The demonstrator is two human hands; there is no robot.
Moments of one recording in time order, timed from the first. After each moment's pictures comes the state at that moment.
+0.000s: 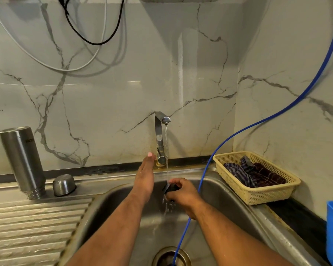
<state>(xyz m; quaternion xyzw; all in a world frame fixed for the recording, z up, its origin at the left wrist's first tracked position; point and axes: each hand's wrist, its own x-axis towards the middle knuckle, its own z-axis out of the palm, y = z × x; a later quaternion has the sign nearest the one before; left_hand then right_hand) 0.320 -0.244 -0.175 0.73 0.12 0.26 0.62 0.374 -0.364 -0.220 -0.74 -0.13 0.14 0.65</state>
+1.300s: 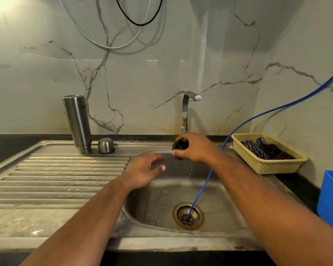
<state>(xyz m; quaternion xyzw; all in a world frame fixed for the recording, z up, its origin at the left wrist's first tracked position) 0.150 -0.198 -0.166 0.94 0.08 0.11 0.30 0.278 -0.372 -0.110 -0.88 -0.38 -0.01 0.28</state>
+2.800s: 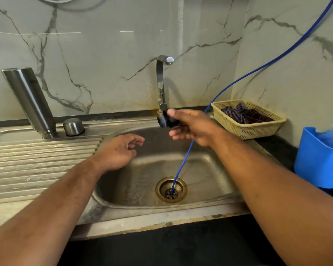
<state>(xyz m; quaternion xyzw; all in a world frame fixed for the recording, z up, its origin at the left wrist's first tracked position) 0.172 -0.195 -0.183 0.94 0.07 0.08 0.32 0.310 -0.420 -0.152 -0.72 -0.23 0.21 0.62</state>
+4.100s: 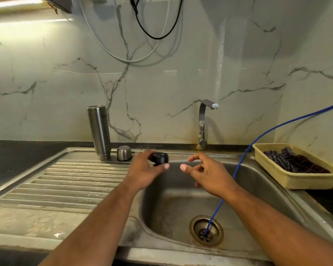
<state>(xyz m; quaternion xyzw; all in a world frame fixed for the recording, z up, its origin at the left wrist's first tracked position) 0.148 -0.171 -0.160 0.87 0.19 0.30 0.36 0.243 -0.377 -0.152 -0.82 -0.37 0.03 0.44</state>
